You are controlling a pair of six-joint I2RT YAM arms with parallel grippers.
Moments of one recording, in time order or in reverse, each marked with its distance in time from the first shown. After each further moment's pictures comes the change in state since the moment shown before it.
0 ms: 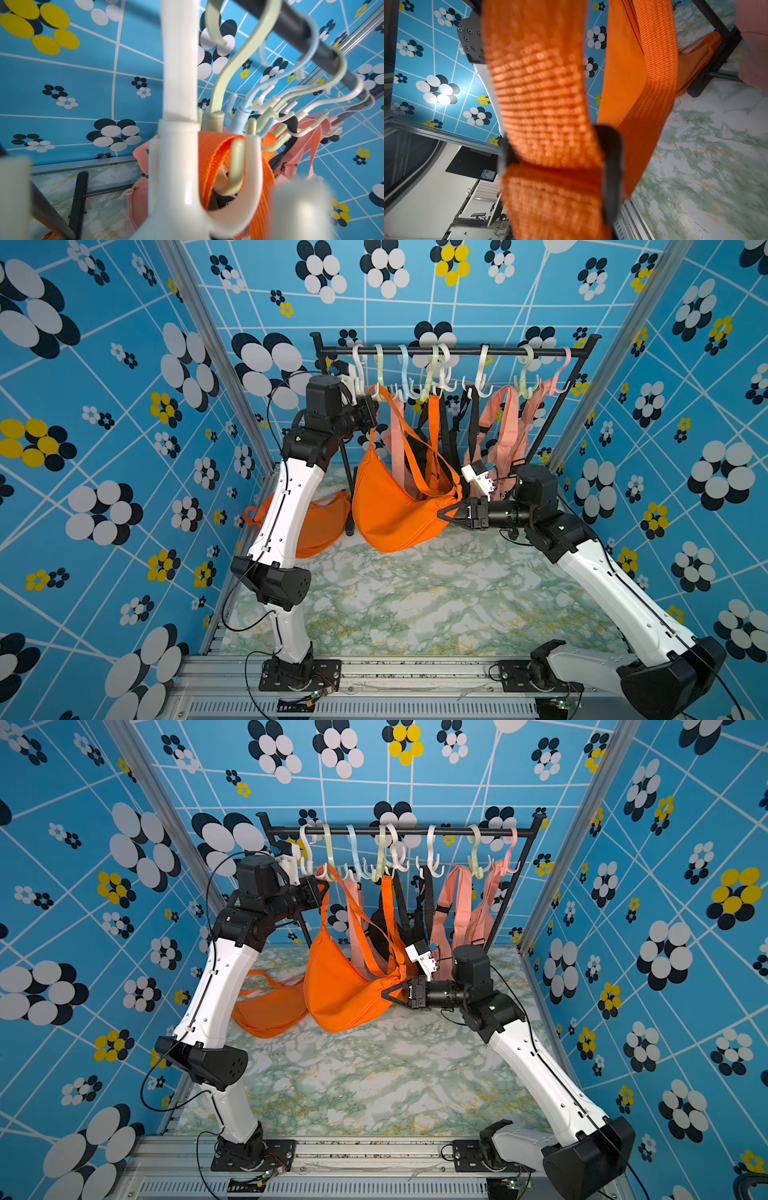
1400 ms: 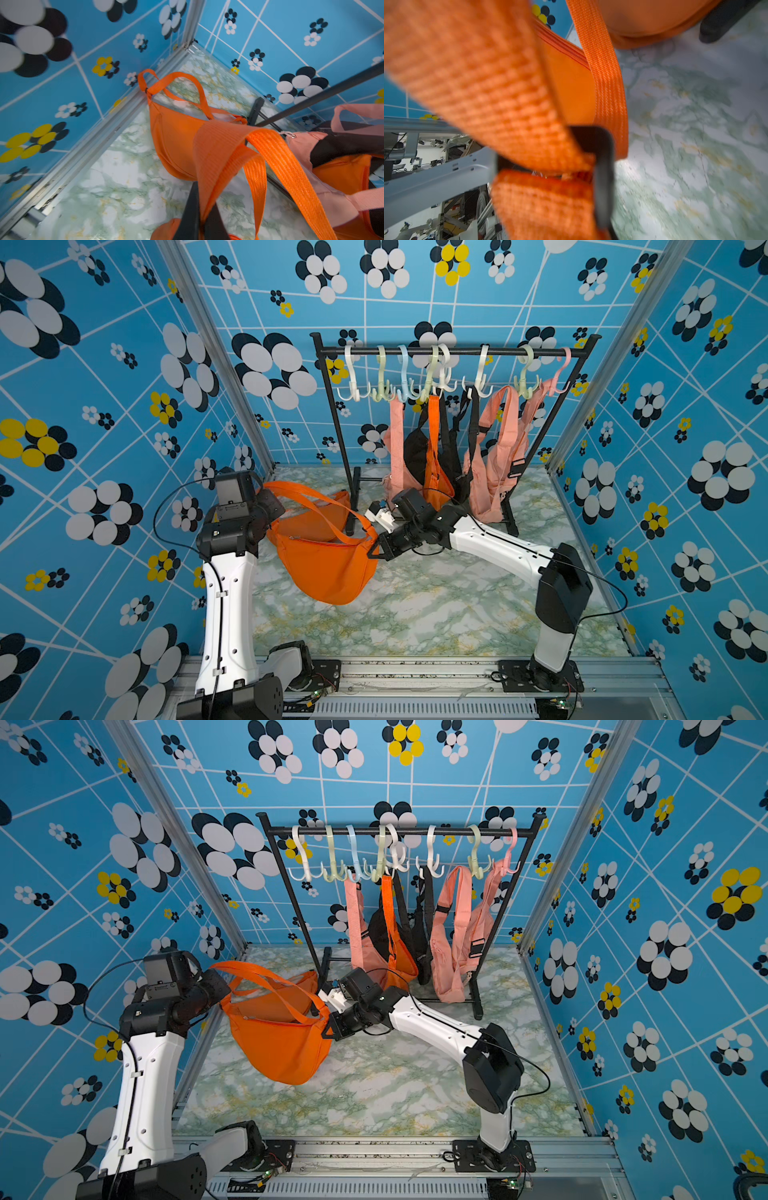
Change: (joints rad) left arm 0.535 -0.763 -1.021 -0.243 -0.330 0.002; right arm 0.430 0.698 0.414 -0.199 0.356 -0.356
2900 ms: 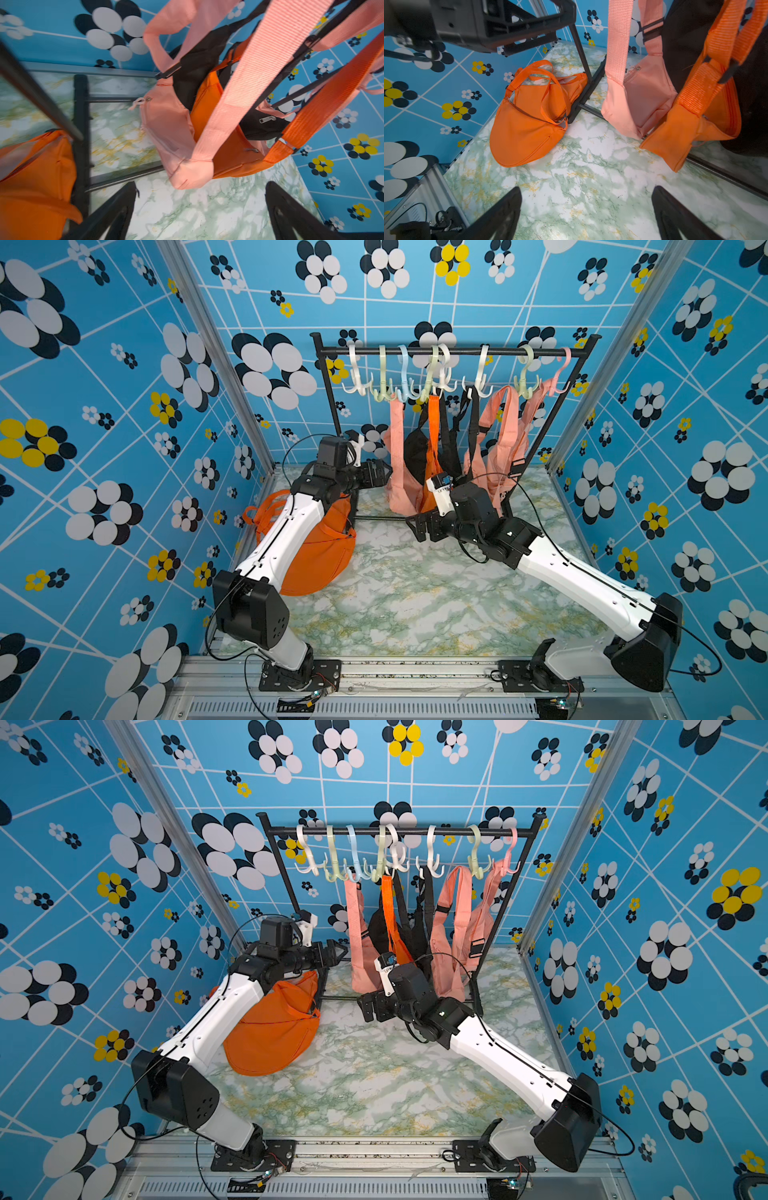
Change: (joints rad) left arm -0.552 0.526 0.231 0.438 0.452 0.051; right arm -0.089 -0.557 -0.388 0.077 0.677 -0.063
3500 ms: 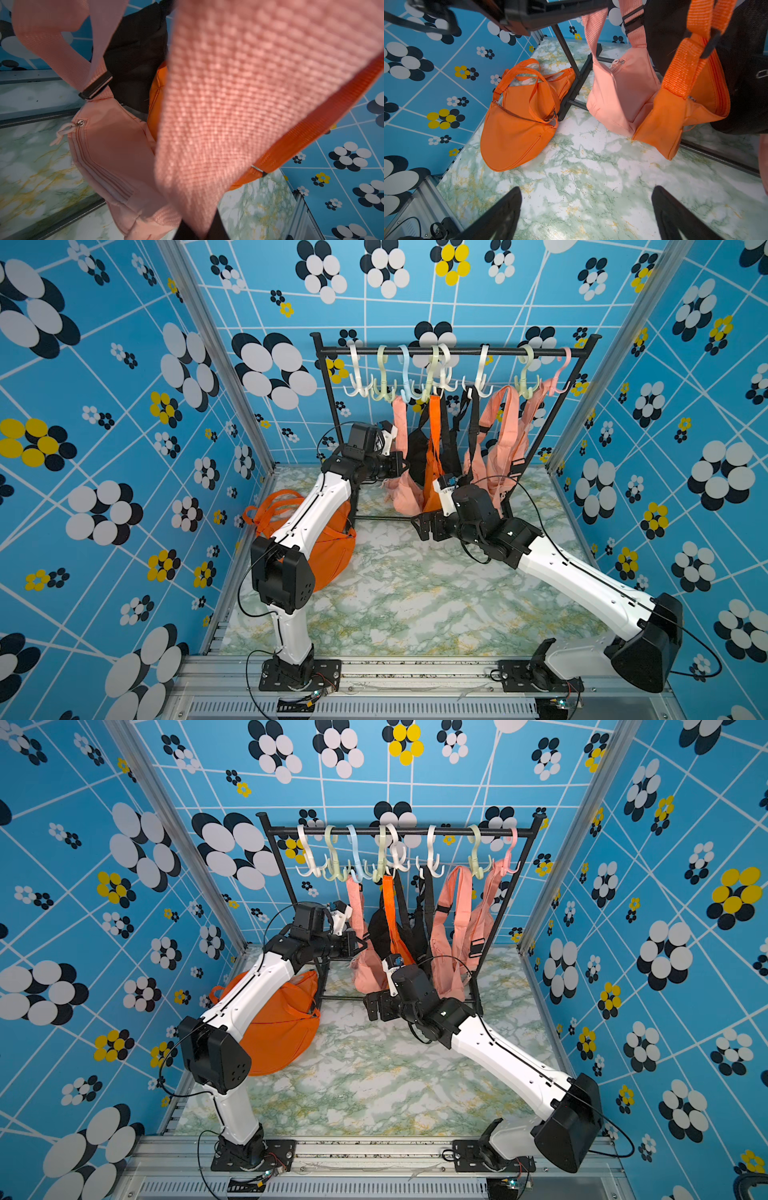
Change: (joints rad) left arm -0.089 0.197 0.269 -0.100 0.117 -0.003; right arm -0.015 0.000 -0.014 -0.009 0.016 0.056
